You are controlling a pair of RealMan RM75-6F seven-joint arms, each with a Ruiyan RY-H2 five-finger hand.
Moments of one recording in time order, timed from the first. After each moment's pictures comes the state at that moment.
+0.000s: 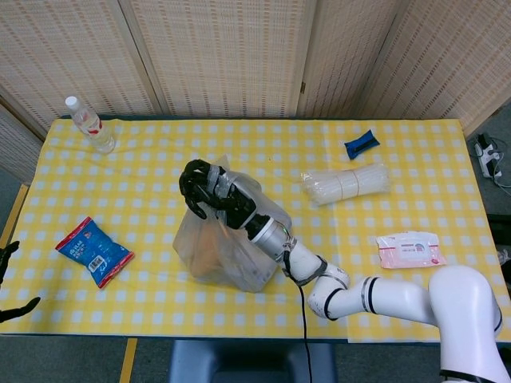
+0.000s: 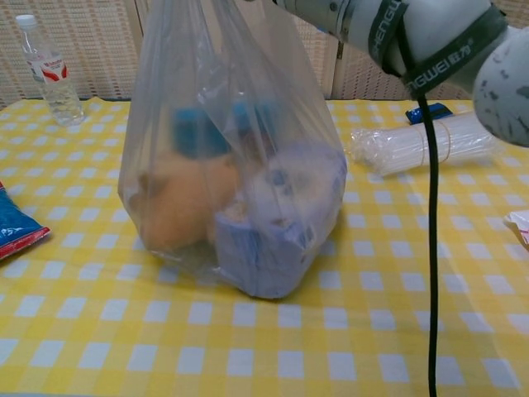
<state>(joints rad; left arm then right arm) -0.05 -0.95 -0.04 -1.74 1.38 1.42 -0.06 1.15 -1.59 0.36 -1.46 -1.33 1.06 1.91</state>
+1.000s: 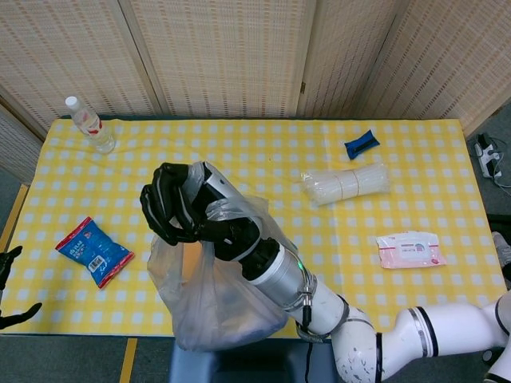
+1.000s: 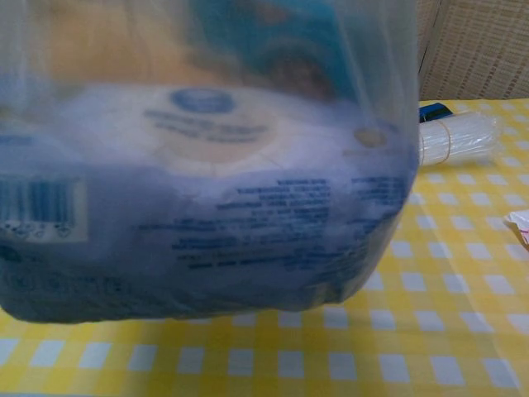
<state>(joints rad) -0.03 -0.94 -0.02 -1.76 1.43 1.46 -0.05 1.08 -1.34 0.79 -2.20 -1.00 1.03 1.23</state>
